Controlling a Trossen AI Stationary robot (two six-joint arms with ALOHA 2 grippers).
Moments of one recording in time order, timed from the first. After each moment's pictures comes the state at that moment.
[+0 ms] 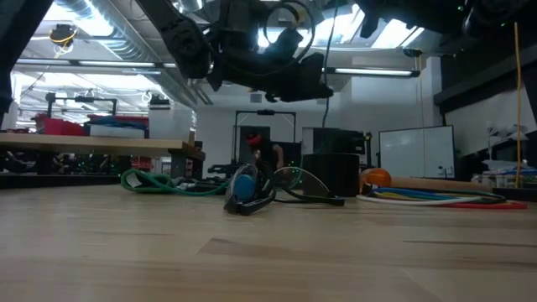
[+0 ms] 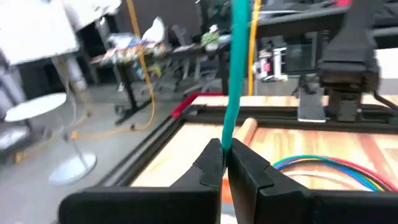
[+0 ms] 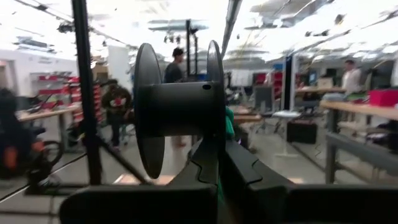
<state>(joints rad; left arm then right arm) 0.17 1.92 1.08 0.78 -0.25 0.13 -0.43 1.04 0.61 0.73 -0.55 0.15</state>
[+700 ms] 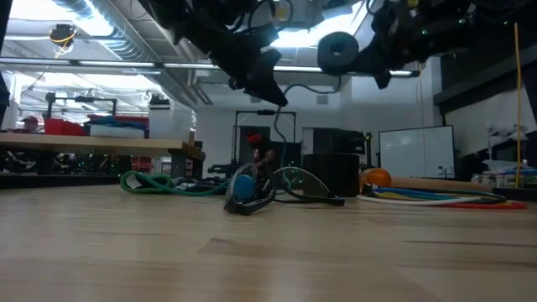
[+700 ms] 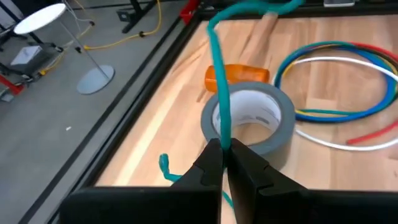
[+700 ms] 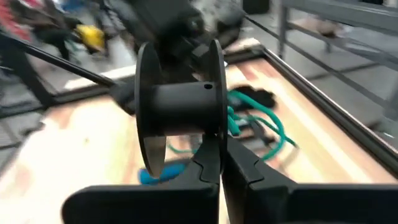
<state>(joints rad) 0.17 1.63 1.07 0.03 -0.33 0.10 -0.43 1.02 0.61 0.13 -0.32 0.07</state>
